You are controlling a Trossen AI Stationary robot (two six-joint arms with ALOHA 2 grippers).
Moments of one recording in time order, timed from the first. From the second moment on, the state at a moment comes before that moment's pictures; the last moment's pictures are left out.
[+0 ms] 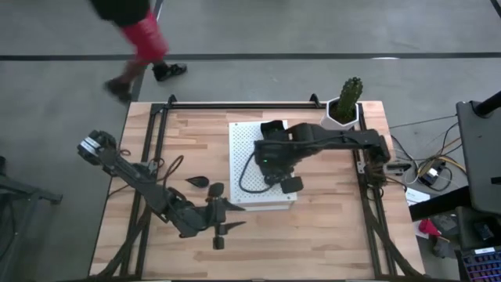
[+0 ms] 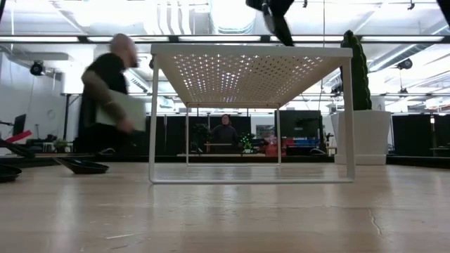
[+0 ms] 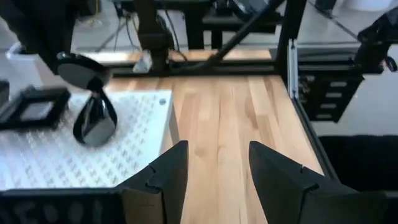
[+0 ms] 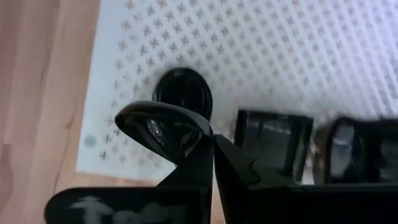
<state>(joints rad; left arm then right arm) -0.62 1.45 1.07 -0.01 -0.64 -0.26 0.10 1.95 2.17 -1.57 0.07 -0.19</state>
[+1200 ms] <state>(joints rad) -0.62 1.37 0.94 0.04 -0.64 -0.34 0.05 1.98 2.25 -1.57 -0.02 -0.07</state>
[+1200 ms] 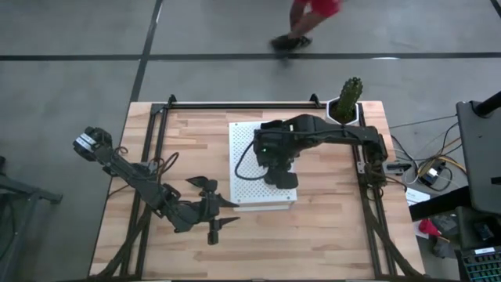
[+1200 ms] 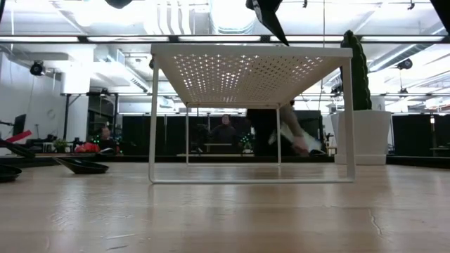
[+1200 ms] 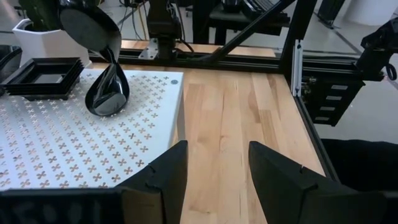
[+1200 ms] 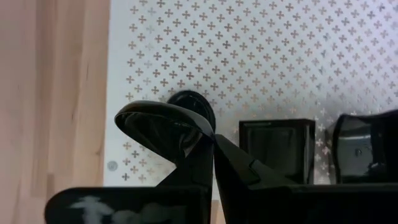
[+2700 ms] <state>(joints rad) -0.62 1.37 0.94 0.04 -0.65 -0.28 0.22 1.95 2.05 -1.57 0.45 -0.35</state>
